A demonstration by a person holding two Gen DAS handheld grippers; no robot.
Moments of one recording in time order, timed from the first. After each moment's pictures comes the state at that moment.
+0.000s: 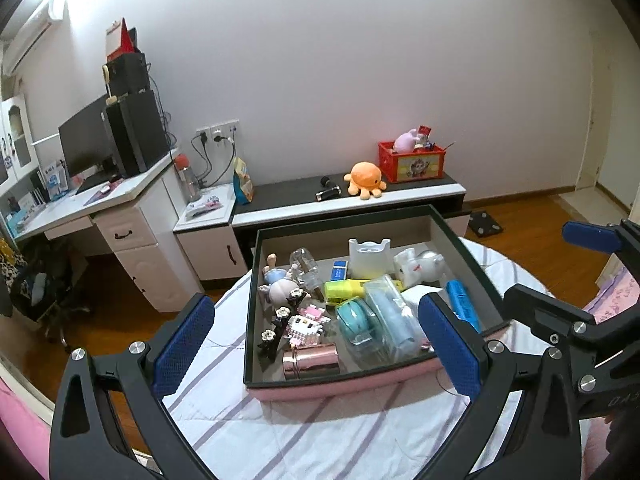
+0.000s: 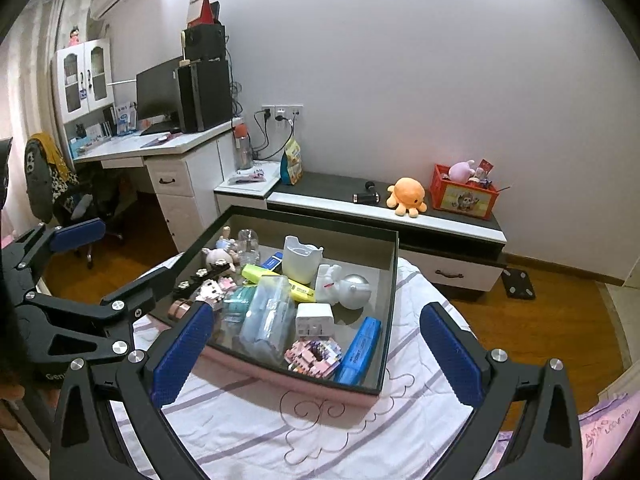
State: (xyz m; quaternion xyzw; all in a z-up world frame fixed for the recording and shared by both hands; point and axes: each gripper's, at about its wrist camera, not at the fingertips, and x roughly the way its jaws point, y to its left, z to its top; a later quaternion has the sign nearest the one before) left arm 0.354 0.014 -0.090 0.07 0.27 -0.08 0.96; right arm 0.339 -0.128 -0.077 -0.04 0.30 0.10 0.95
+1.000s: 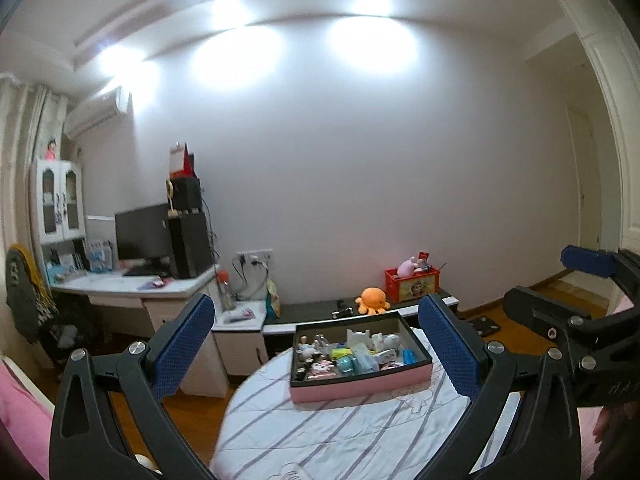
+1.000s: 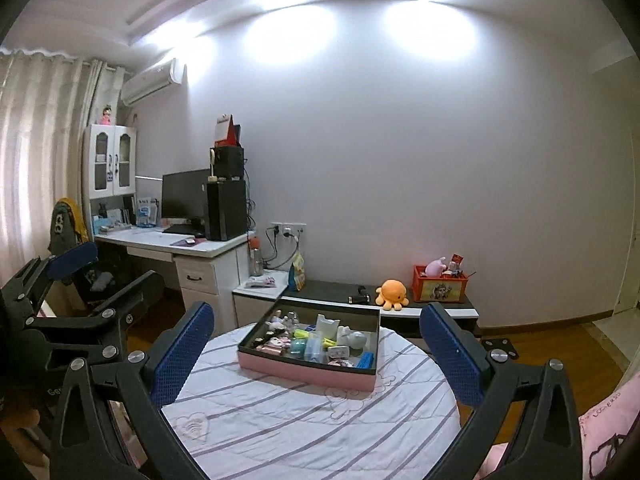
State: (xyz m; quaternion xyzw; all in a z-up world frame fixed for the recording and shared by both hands) left arm 0.070 0.047 0.008 0.05 0.02 -0.05 1.00; right arm 0.080 -0.109 0.018 -0.02 0.09 0.08 0.99
